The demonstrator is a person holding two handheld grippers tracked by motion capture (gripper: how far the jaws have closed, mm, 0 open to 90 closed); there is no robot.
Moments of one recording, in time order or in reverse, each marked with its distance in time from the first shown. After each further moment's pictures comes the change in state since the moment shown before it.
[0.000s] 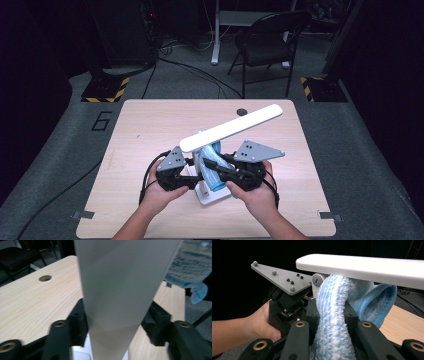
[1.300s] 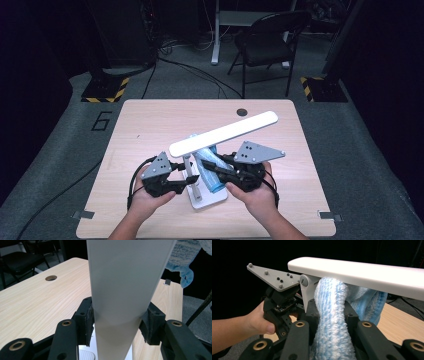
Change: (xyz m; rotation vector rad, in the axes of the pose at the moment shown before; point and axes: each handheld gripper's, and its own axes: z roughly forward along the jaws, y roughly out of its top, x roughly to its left) left arm -0.001 -0.016 -0.030 -0.026 0.003 0.024; right arm 0.002 0.001 0.000 -0.016 0.033 -0.017
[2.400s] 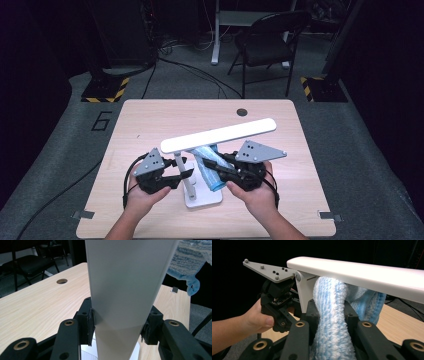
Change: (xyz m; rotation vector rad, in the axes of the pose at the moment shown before) left arm 0.008 0.005 -0.012 -0.033 0.051 -0.025; right arm -0.002 0.000 0.000 -0.016 -0.013 0.012
